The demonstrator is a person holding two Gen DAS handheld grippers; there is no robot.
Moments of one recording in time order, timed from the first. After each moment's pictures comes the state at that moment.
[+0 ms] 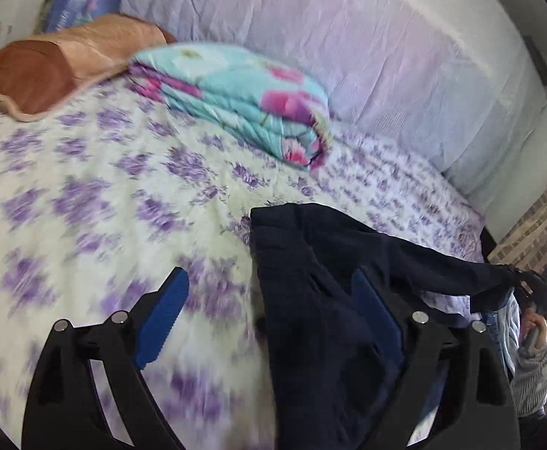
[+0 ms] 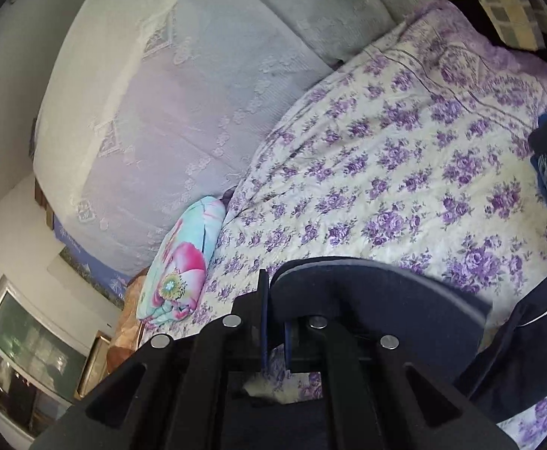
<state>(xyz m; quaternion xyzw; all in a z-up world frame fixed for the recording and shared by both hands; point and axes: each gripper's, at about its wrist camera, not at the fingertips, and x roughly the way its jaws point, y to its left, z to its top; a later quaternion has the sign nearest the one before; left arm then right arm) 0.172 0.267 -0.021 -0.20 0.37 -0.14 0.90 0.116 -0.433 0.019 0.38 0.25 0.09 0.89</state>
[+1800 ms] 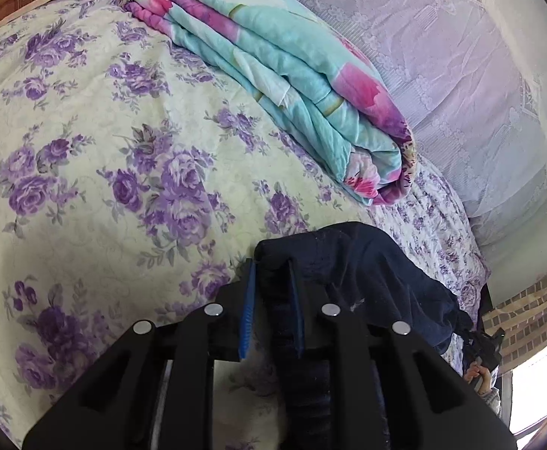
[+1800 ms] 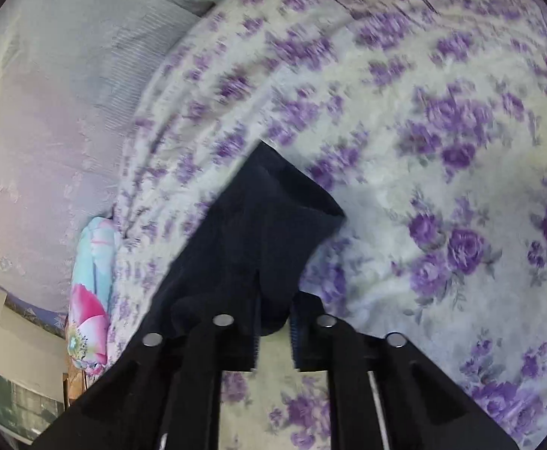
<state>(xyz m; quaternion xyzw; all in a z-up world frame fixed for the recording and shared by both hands) 0.322 0.279 -0.094 -0.32 0.41 -0.11 0.85 0.268 -0.503 -0.081 0.40 0.32 0.00 0.86</state>
